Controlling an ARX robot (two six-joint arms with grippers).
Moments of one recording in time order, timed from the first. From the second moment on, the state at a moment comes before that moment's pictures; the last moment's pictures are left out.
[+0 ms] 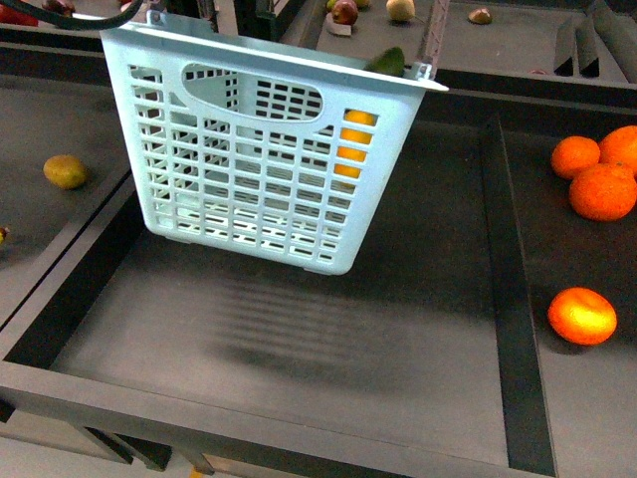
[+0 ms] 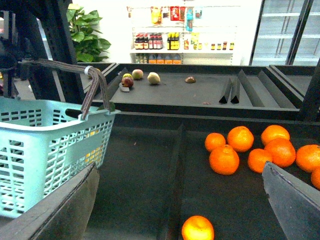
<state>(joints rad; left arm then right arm) -0.33 2.42 2.04 0.10 -0.24 -1.54 0.00 0.00 0.01 0.00 0.00 0.00</state>
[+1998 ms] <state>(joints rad) -0.34 2.24 1.40 0.34 -0.17 -1.60 0.00 0.00 0.01 0.00 0.00 0.00</state>
